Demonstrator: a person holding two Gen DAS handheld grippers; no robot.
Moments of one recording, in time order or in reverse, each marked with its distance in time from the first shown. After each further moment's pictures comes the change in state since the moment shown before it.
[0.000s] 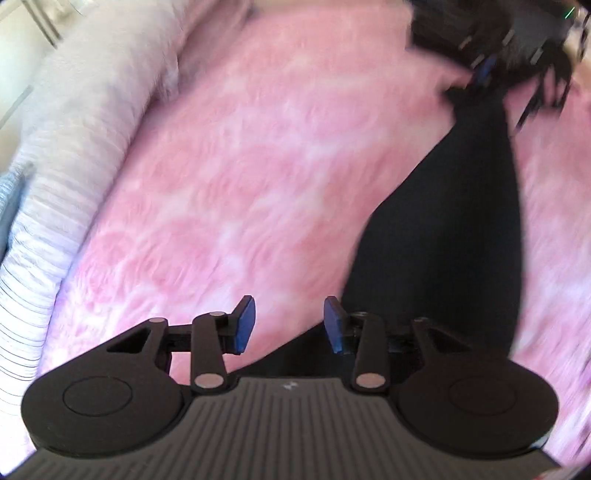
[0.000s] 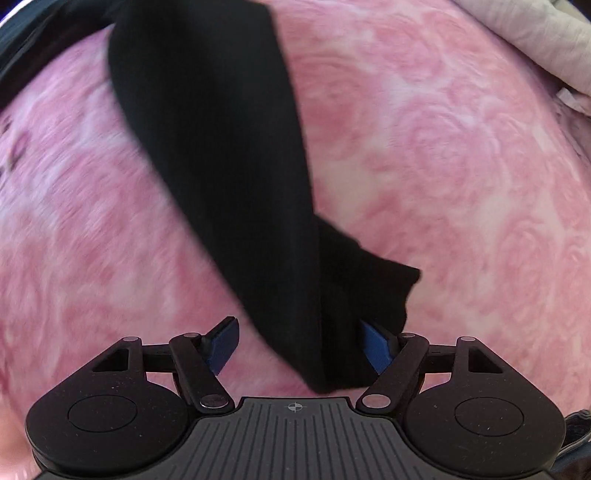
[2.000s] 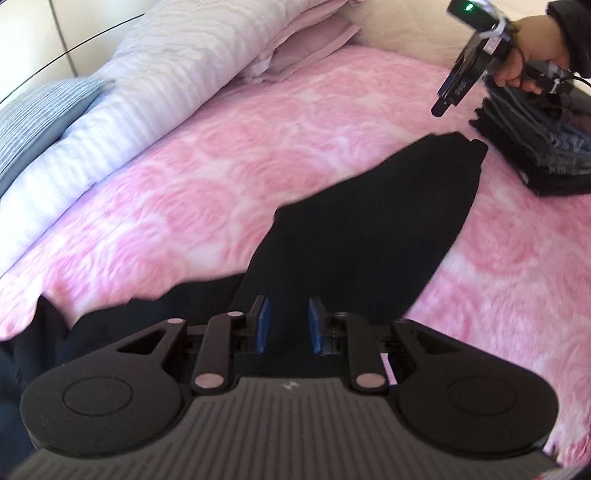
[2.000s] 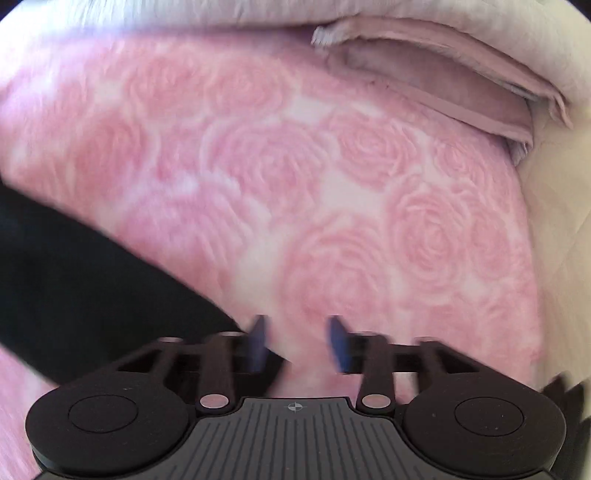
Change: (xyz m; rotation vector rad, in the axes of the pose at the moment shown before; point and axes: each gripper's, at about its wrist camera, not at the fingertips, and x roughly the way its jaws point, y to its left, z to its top) left arm -0.062 -0.066 -0.026 -0.490 -0.114 0.100; right arm -0.025 -0.159 0.048 0.657 -0.139 -0.234
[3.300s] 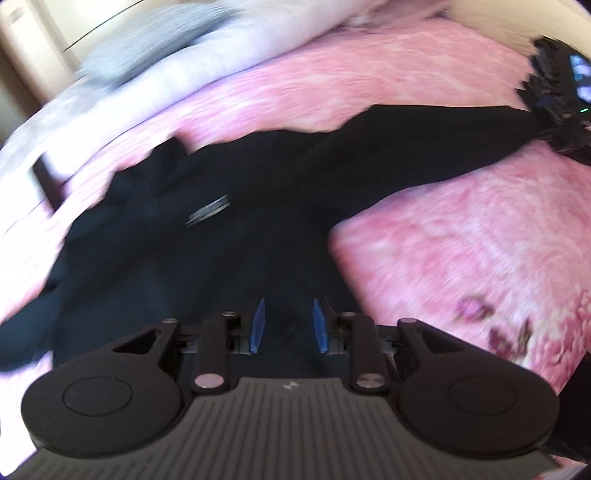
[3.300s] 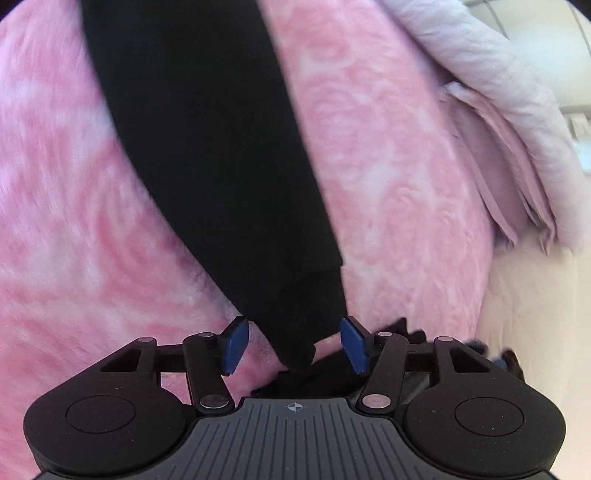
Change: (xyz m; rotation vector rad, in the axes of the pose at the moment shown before) left arm -0.159 -0.020 -0.131 -0.266 0.179 0.272; right arm -0.047 0.147 -0.151 -0.599 0.054 -0.311
